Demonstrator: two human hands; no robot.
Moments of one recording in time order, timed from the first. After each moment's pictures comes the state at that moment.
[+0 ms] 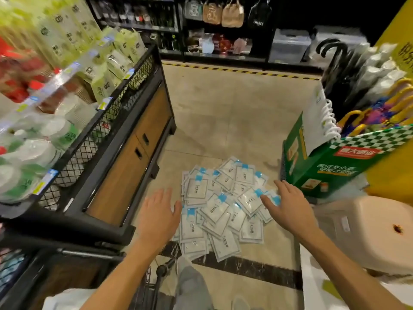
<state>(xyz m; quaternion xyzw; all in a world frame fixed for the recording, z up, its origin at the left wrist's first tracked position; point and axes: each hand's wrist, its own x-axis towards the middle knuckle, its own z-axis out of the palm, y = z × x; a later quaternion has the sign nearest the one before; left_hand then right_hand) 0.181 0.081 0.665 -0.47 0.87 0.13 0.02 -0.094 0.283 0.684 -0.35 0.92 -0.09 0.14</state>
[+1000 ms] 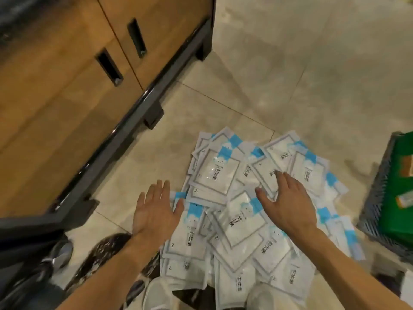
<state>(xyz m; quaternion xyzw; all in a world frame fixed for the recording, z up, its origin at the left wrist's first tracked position) 0.095 -0.157 0.138 -0.58 0.77 0.18 0.21 -0.193 -0.063 0.182 -0.45 0.86 0.01 0.22</state>
